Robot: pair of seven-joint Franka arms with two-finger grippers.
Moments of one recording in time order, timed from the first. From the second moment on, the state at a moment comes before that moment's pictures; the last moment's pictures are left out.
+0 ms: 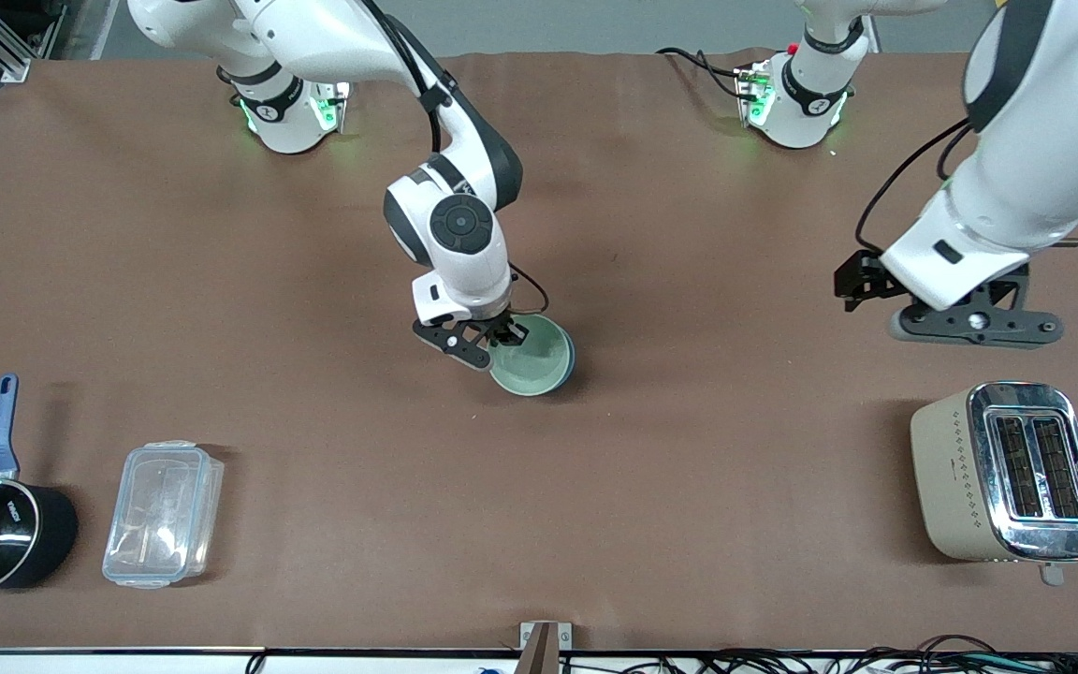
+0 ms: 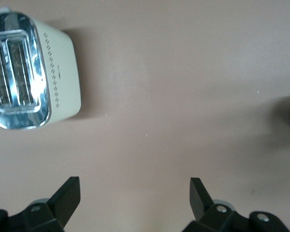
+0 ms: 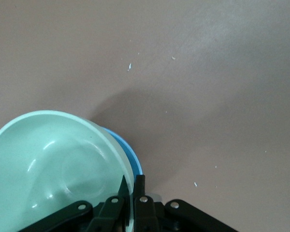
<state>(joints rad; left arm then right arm) -0.05 0.23 -0.26 -1.33 0.15 1.51 -0.17 0.82 0.58 -0.13 -1.63 0.07 2.23 1.18</state>
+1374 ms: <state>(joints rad) -0.05 -0.04 -0.09 -1.59 0.00 1.52 -0.06 0.86 0.62 -0.13 -1.63 0.07 2.25 1.19</state>
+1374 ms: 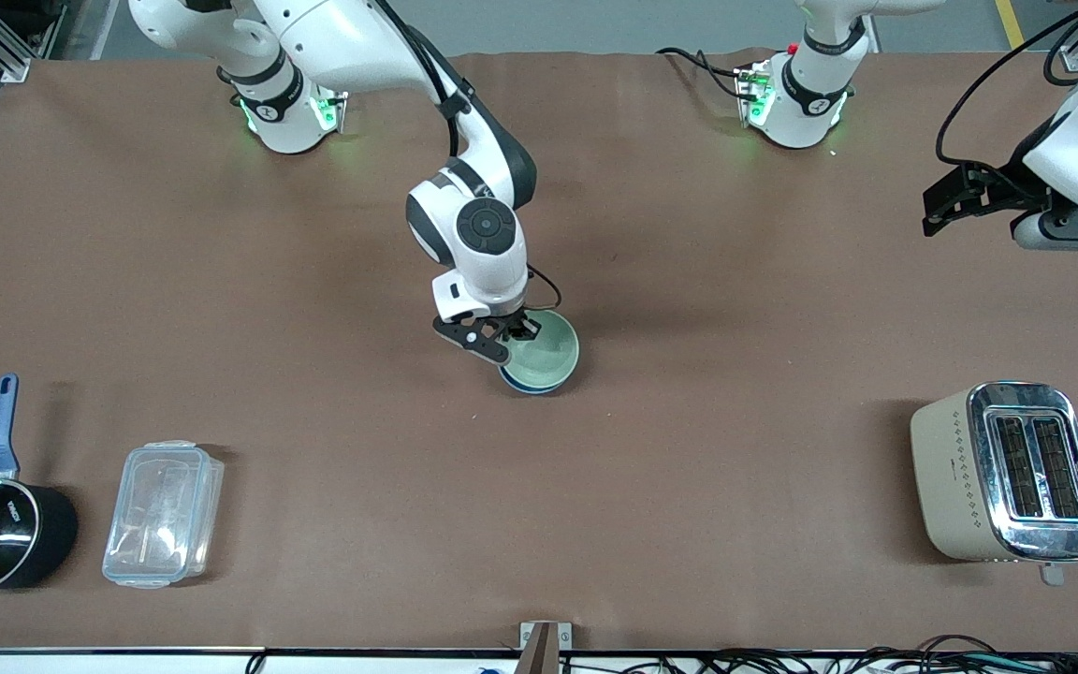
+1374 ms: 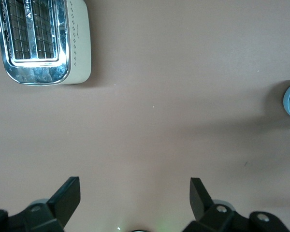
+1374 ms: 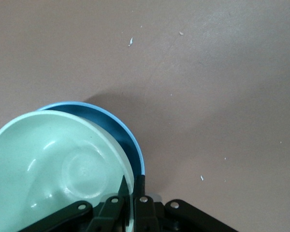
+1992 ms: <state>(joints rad) -0.05 -0.08 -0.10 -1.64 0.00 1.55 -0.06 0.86 0.63 -0.15 -1.62 0.07 2.25 1.19</state>
